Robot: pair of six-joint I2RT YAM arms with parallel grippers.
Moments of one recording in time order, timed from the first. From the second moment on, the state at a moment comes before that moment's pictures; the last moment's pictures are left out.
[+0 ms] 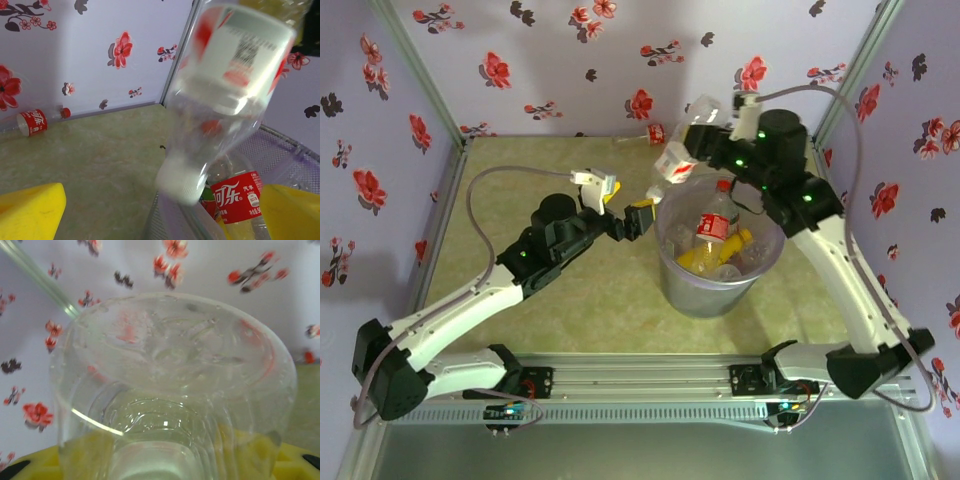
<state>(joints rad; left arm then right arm) -0.83 1.15 0.95 0.12 -0.01 -0.31 0.43 1.25 1.57 -0.49 -0.18 0.50</state>
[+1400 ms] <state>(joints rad) -0.85 1.39 1.02 0.18 0.14 -0.46 0.41 1.06 1.15 -0.67 -0.30 0.46</state>
